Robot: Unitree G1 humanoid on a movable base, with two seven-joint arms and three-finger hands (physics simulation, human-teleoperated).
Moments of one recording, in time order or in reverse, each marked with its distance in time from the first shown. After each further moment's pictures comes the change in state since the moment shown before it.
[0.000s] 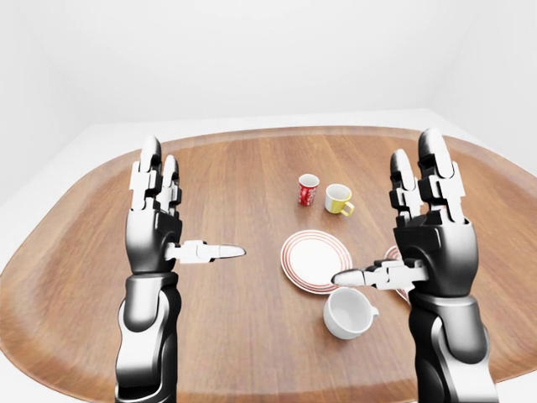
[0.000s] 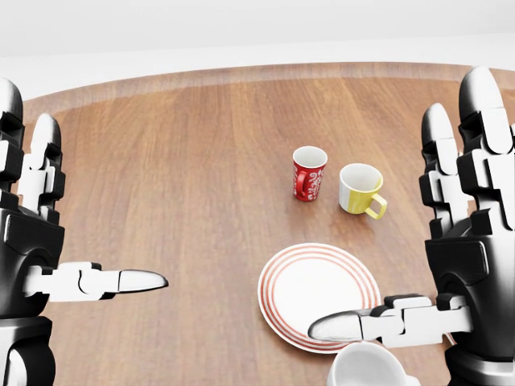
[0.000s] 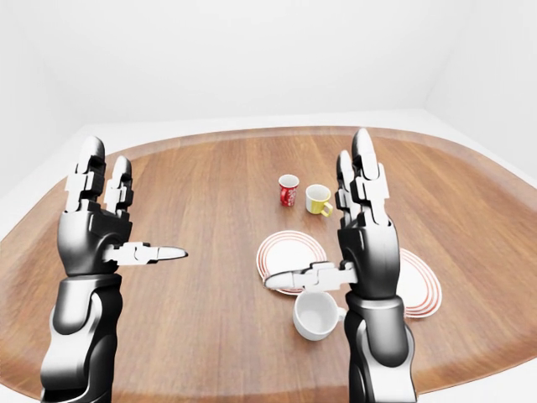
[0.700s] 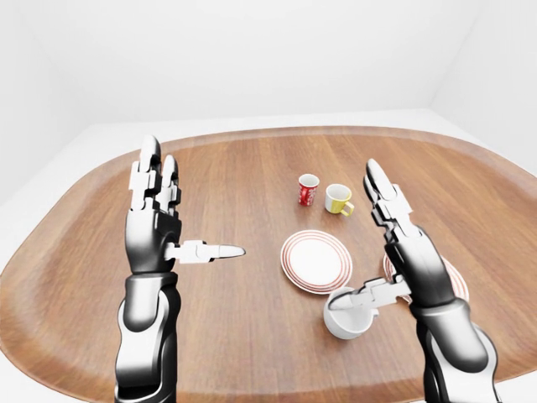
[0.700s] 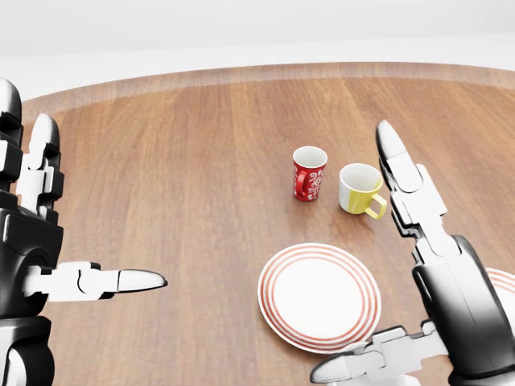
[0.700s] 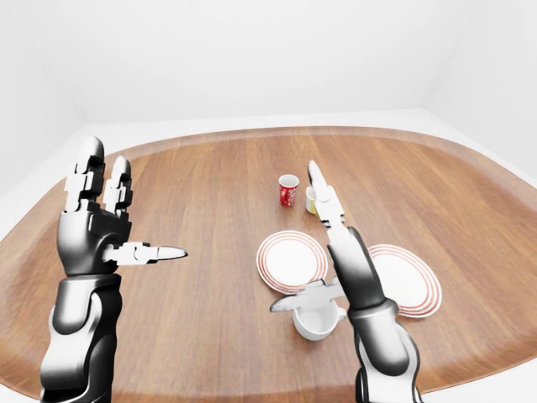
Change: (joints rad) left arm 0.000 0.001 0.003 0.000 0.005 0.000 0.000; right arm 0.074 -0.032 -0.010 -0.007 -0.283 0.000 0.244
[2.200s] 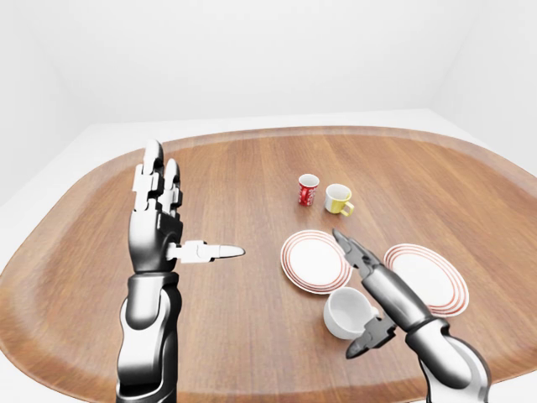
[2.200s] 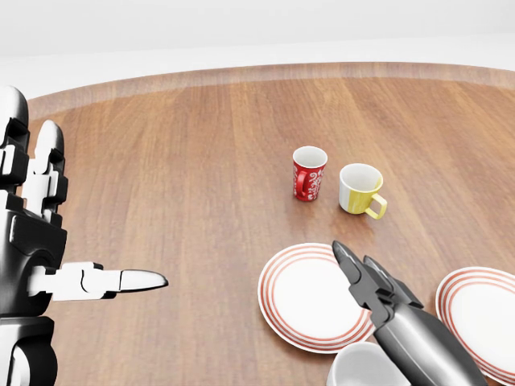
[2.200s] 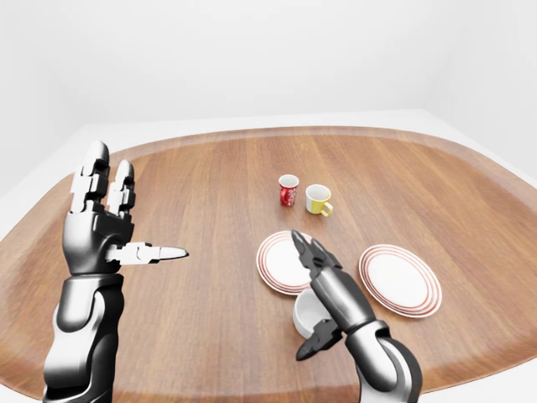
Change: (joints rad) left arm 0.000 0.001 0.002 0.030 -0.002 0.000 0.000; right arm 0.176 0.026 -0.011 0.067 -0.481 0.000 0.356
